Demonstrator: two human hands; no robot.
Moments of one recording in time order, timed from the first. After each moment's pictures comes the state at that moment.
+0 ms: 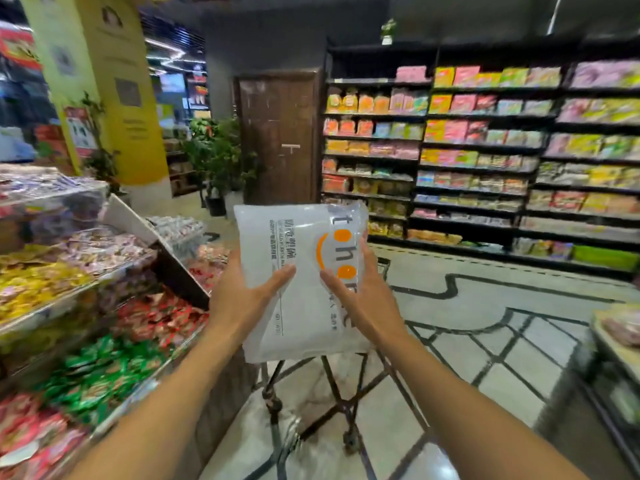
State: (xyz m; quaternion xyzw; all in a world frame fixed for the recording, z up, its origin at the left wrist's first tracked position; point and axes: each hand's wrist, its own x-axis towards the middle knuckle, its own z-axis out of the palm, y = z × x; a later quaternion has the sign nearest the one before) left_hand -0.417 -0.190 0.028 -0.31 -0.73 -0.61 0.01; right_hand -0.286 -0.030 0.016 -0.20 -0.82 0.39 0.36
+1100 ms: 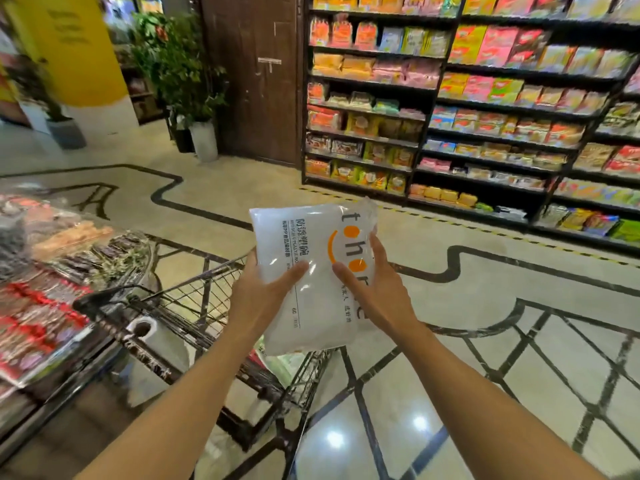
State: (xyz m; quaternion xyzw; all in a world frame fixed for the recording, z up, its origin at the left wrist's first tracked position) left_hand -0.626 0.424 -0.079 -0.22 -0.76 -0.60 -0.12; right_hand -0.498 0.587 -0.079 -0.29 -0.83 0.41 0.25
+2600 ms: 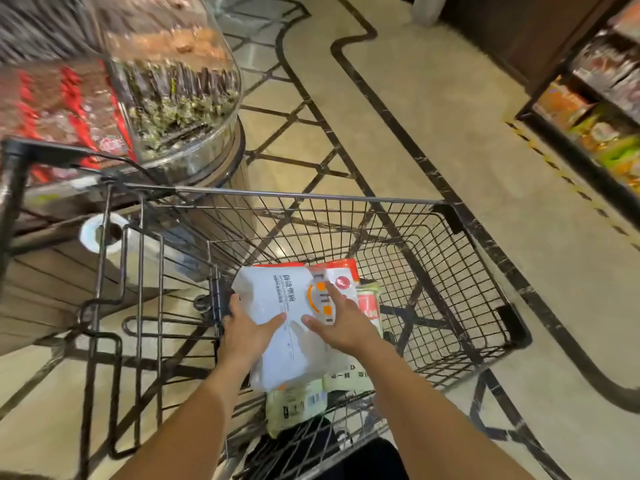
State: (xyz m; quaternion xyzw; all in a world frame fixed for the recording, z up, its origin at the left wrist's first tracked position) left_hand -0.820 0.526 -0.439 0.34 -0.81 -0.43 -0.21; right_hand -0.848 0.721 -0.405 -0.05 -0.89 0.29 -0.36
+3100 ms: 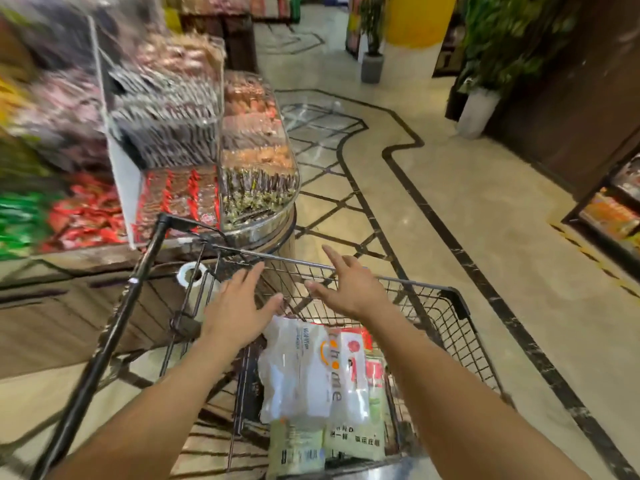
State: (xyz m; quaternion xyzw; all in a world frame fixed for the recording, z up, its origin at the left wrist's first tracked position) left_hand -0.823 0.508 -0.230 0.17 -0.97 -0.18 0.00; right_hand -0.914 0.714 -0.202 0.19 -0.95 0.19 -0.14
